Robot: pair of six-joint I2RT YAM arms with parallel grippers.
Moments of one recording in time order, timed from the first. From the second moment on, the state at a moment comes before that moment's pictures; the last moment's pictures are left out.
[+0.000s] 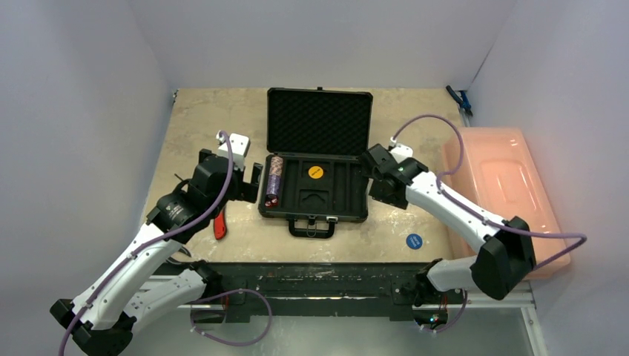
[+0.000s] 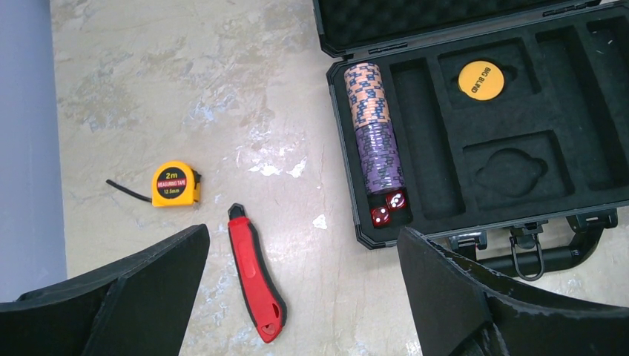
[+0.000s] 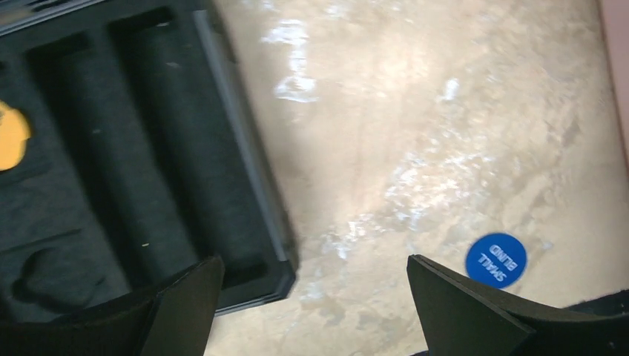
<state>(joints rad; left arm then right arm) -0.64 0.83 1.00 -0.75 -0.44 -0.13 0.65 1.38 1.10 -0.93 0.45 0.92</state>
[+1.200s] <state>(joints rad) -0.64 0.85 1.00 -0.74 -0.40 -0.13 0.21 1.12 0.74 -0.97 0.28 1.00</state>
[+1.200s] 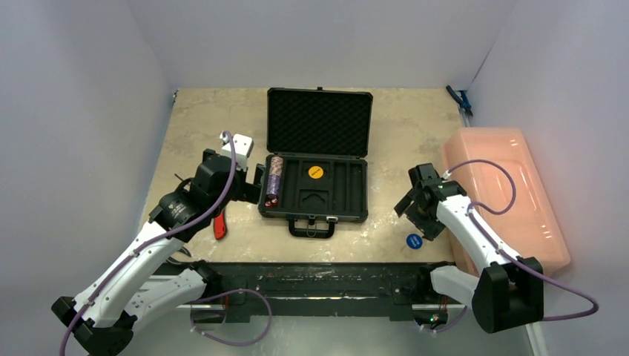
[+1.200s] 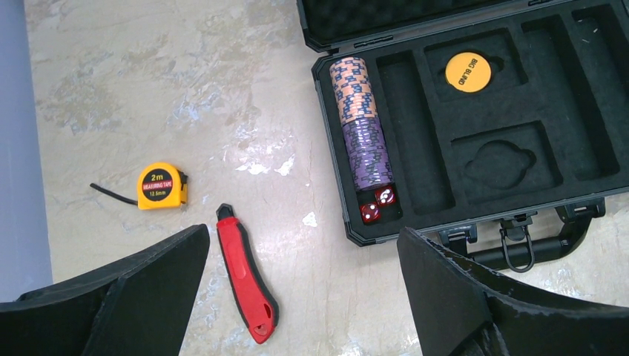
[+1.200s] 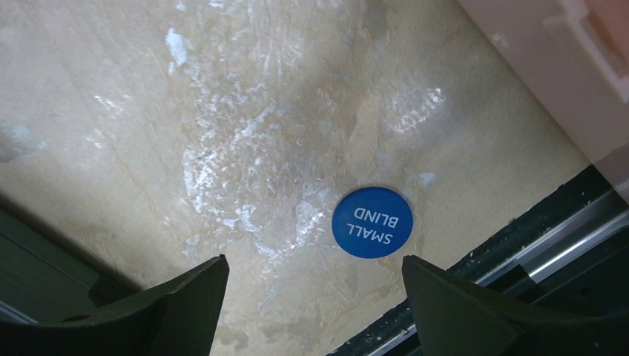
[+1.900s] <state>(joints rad) -0.64 0.84 1.00 -0.74 -0.40 -0.13 0.12 1.04 0.57 -0.80 0.20 1.13</state>
